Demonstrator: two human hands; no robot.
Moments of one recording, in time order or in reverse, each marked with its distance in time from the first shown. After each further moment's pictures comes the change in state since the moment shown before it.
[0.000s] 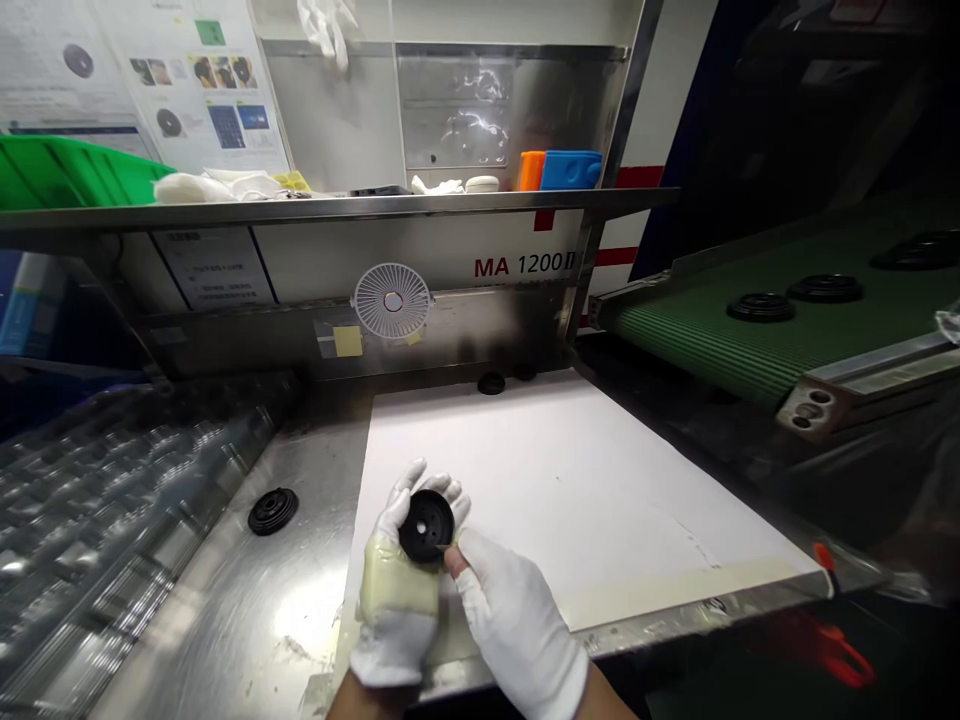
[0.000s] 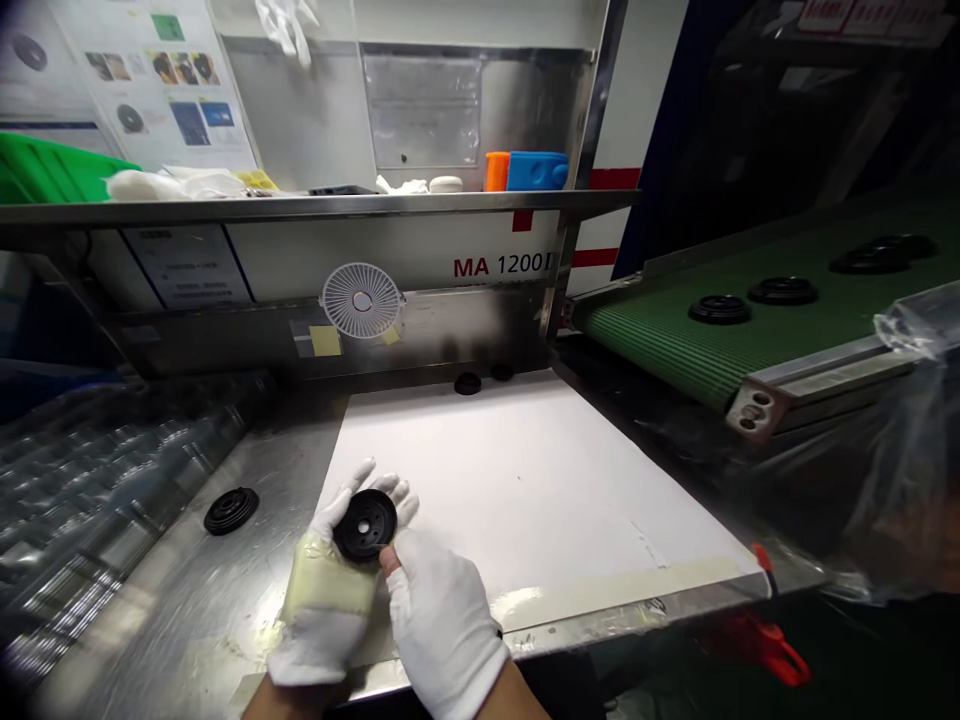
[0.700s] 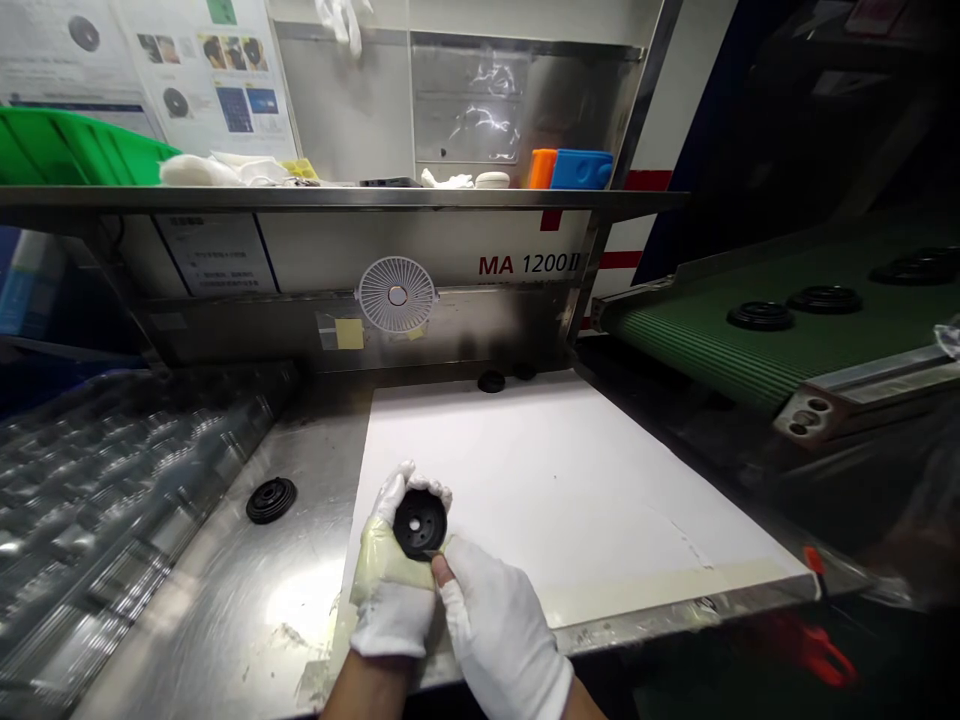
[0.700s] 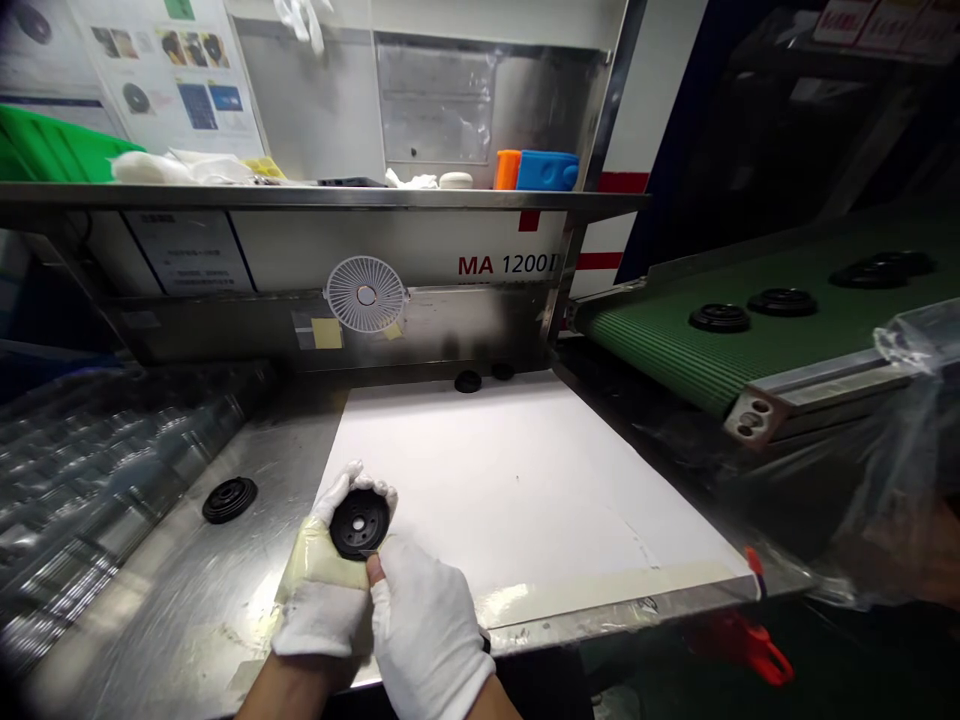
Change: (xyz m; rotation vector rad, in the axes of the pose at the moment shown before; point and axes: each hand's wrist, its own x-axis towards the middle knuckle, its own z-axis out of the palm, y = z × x) left_hand 0.013 -0.002 -0.006 -0.152 0.070 0.041; right_hand -0.006 -0.007 0.009 -0.061 -0.002 -0.028
